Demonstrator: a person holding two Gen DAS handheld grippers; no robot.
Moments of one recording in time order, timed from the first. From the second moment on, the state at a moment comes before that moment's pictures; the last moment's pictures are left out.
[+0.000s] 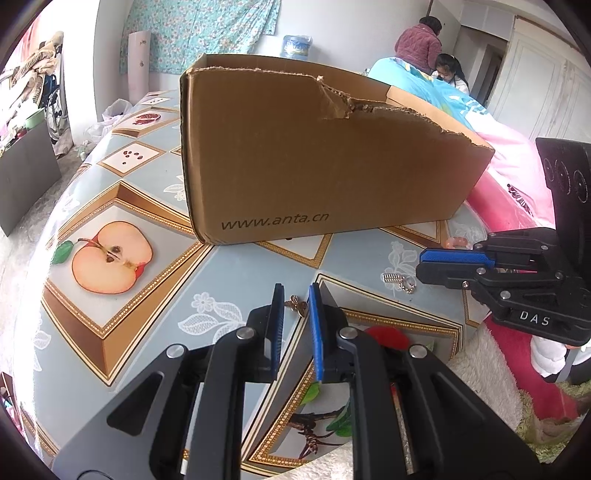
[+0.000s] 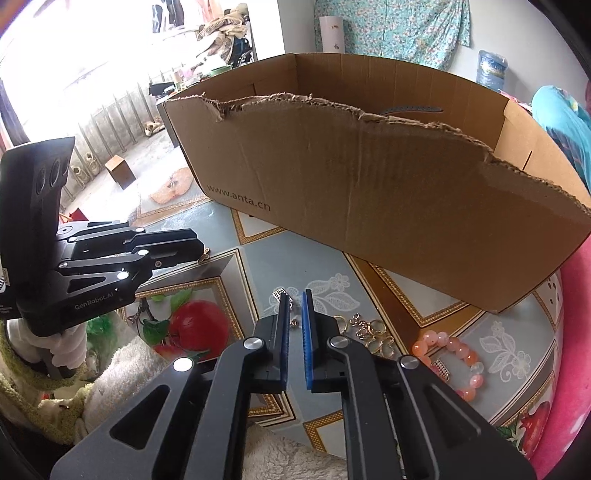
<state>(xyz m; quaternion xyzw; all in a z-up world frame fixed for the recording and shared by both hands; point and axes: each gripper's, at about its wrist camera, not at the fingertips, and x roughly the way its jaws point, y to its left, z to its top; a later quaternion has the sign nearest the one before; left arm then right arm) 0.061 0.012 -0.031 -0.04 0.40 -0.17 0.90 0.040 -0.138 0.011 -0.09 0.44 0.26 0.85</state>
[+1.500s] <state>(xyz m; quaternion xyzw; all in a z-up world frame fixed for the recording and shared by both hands) 0.078 -0.009 0.116 -0.05 0.28 -0.25 0.93 0.075 -0.172 0.162 0.02 0.26 0.32 0.91</state>
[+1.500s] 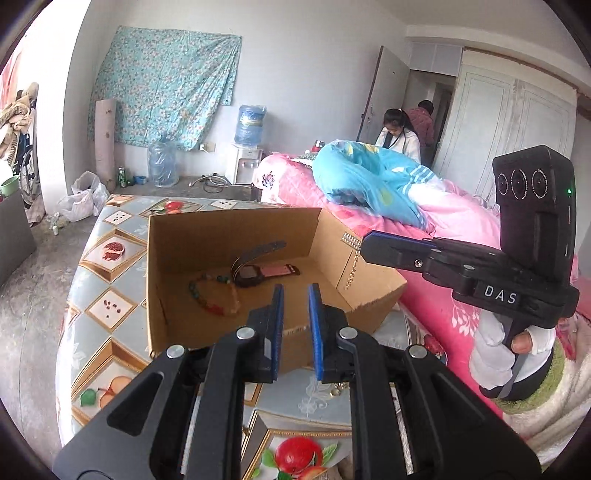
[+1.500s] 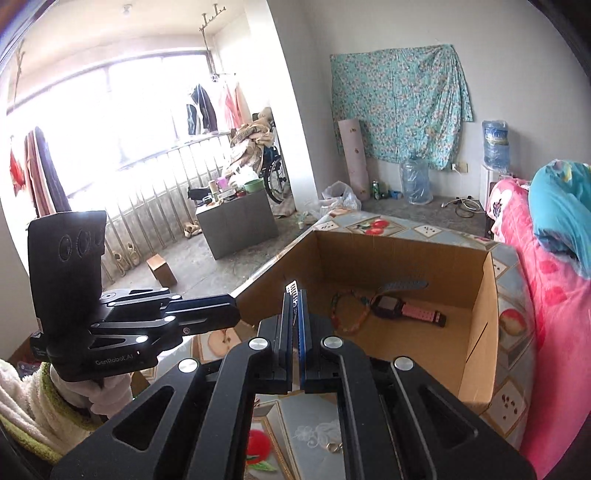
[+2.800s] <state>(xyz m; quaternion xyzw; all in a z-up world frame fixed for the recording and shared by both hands) 0.088 0.010 0.114 -0.12 0.28 -0.25 0.92 0.045 -0.233 0.130 0.08 0.28 0.27 0.92</state>
